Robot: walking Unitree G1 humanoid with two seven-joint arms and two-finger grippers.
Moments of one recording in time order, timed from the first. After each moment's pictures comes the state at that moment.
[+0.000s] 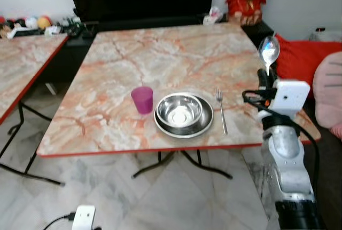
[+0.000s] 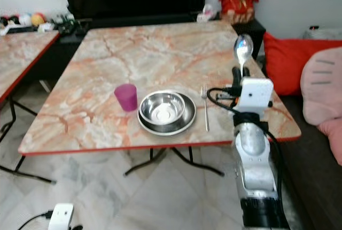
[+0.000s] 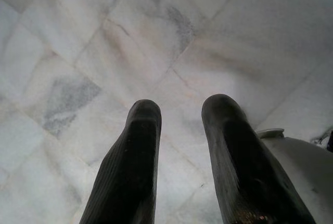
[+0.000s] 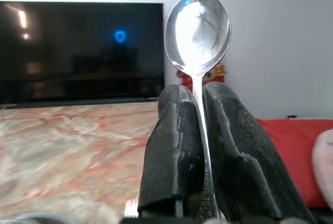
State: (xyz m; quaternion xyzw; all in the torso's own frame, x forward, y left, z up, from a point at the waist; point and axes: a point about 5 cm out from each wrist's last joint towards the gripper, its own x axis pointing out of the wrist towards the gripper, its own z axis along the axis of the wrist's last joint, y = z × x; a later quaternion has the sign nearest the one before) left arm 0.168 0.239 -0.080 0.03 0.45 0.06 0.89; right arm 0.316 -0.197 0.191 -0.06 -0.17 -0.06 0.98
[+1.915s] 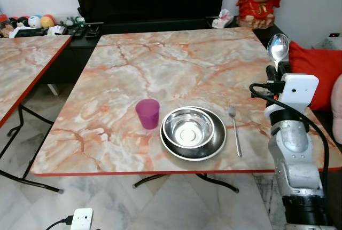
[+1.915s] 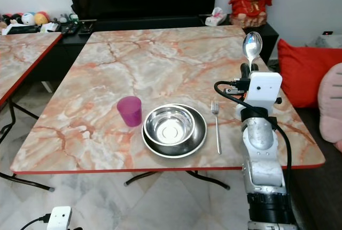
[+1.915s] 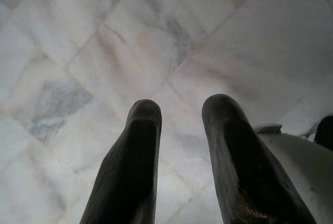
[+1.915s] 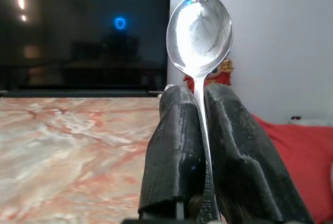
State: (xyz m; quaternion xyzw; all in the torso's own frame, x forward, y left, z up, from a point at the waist) left arm 0.168 0.239 -0.079 0.01 0.45 0.06 0.89; right arm 0.322 -0.211 0.202 -0.08 -0.14 -0.08 0.98
